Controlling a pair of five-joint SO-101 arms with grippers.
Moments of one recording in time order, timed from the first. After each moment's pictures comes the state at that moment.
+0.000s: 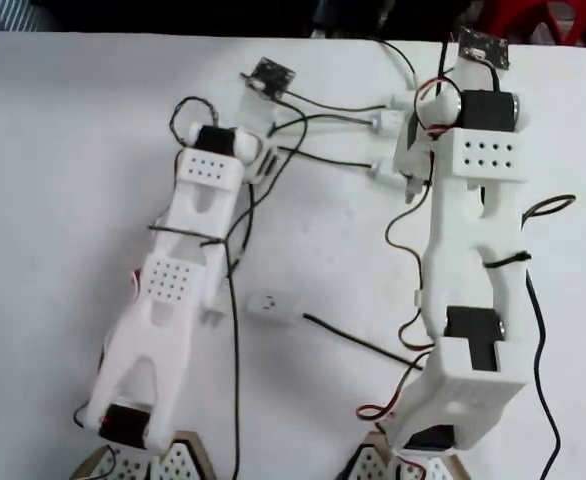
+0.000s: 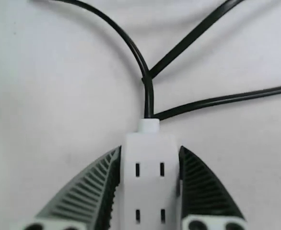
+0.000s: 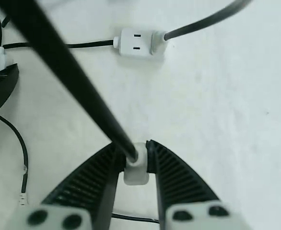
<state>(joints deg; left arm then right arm) 6.4 84.1 -91.6 77.7 -17.2 0.4 12.4 -30.3 98.5 -10.1</state>
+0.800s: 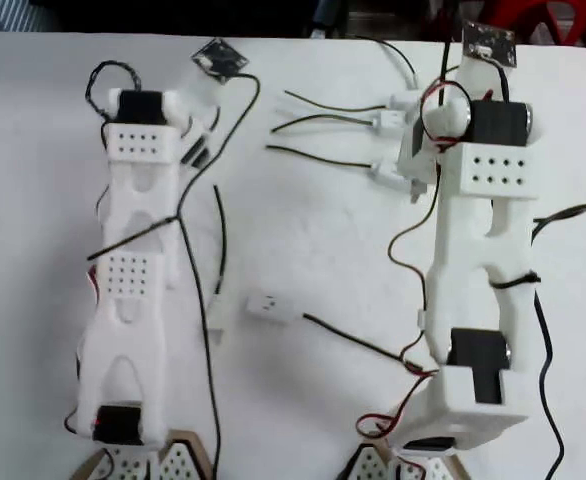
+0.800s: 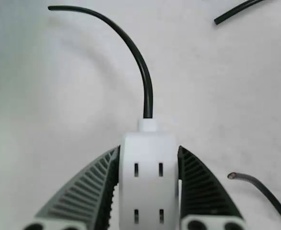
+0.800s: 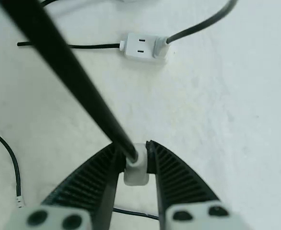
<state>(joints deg) -3.3 69.3 -93.5 102.4 -36.5 -0.2 3.9 -24.5 98.5 -6.7</state>
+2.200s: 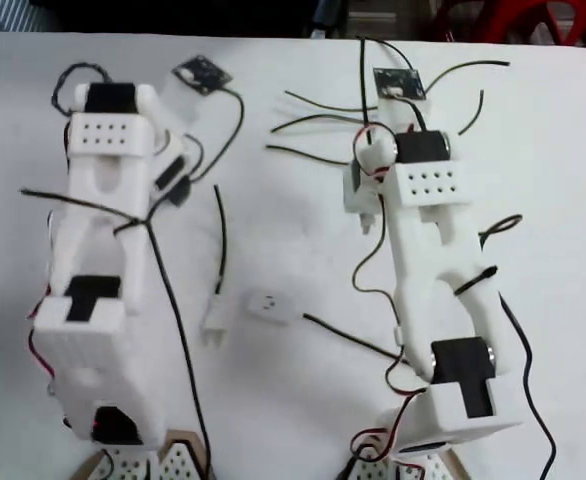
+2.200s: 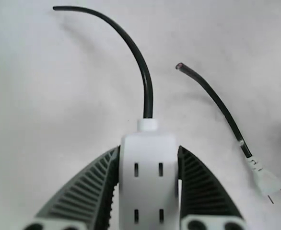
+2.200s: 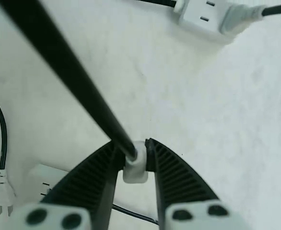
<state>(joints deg) -4.6 21.7 -22.0 92.0 -36.6 -9.5 1.4 -1.4 81.9 -3.7</state>
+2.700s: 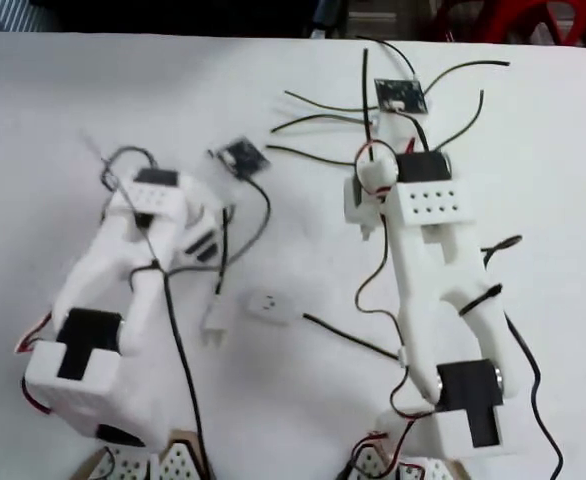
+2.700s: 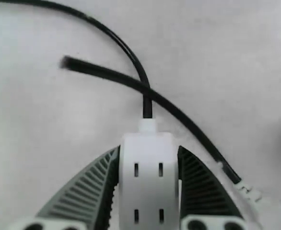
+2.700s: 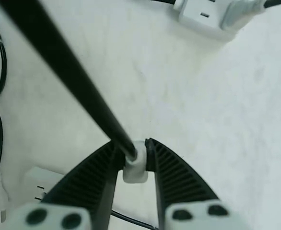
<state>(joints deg) 2.7 9.4 23.2 56.6 -42.7 -9.5 -5.5 10.0 74.2 -3.7</state>
